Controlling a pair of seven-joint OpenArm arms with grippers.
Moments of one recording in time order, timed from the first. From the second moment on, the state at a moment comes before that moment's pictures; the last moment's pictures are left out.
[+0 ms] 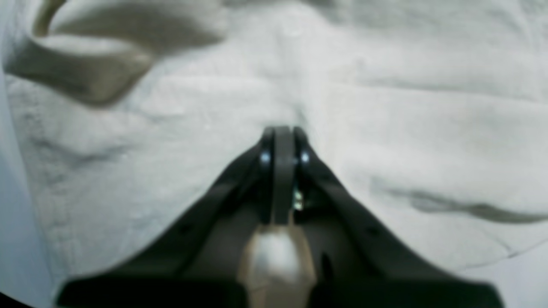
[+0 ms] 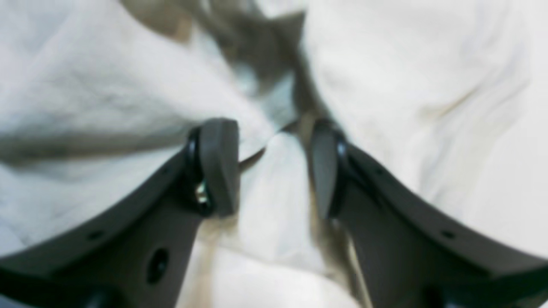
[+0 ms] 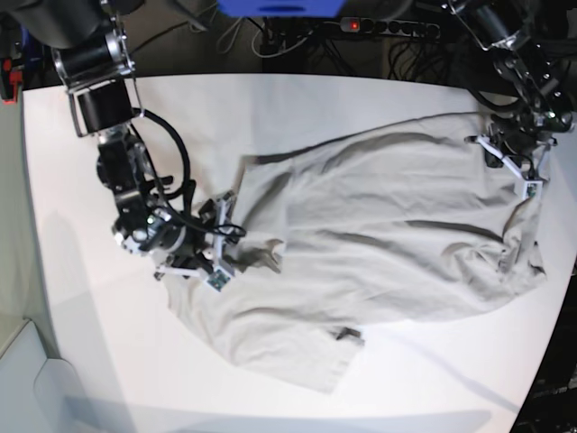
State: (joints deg) left arm 3.6 -7.7 -41.9 83.0 -7.0 -39.8 51.1; right arm 17.4 12.2 -16.0 73.2 3.6 33.0 -41.3
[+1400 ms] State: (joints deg) left arm 3.4 -7.7 -41.8 83.1 -6.8 -39.8 51.2; right arm 2.6 16.0 -8.5 98.7 3.4 33.2 -45.3
